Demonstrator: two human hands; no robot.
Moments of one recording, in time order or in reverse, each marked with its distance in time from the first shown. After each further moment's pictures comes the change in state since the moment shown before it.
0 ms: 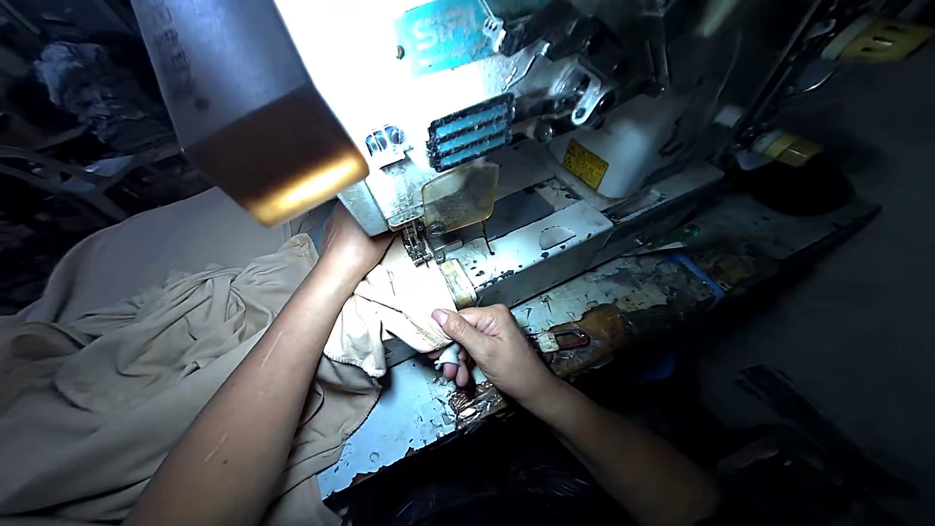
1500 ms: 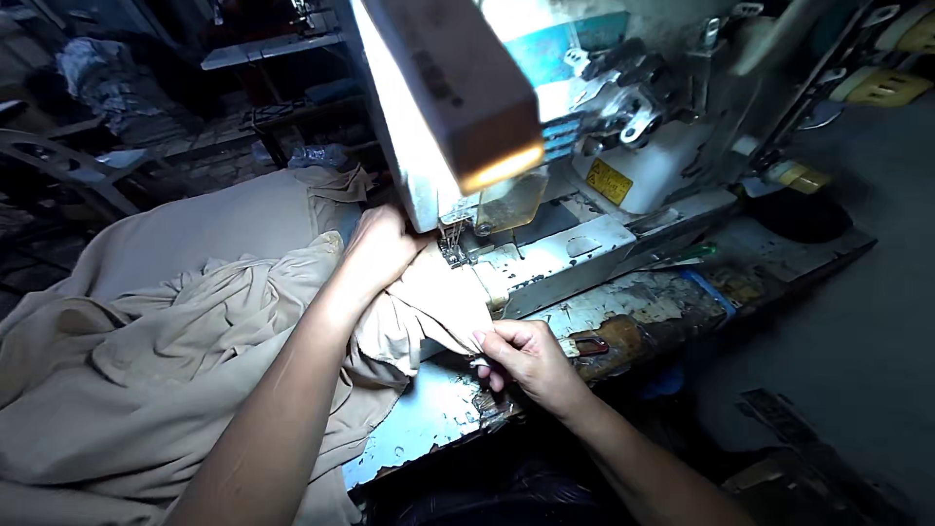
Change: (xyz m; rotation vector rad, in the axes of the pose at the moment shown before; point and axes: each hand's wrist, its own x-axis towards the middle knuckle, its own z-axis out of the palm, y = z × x) left_hand -0.007 0.020 -0.034 -0.030 -0.207 -0.065; right_hand -0.014 0.003 -0.002 -0.203 0.038 -0.058
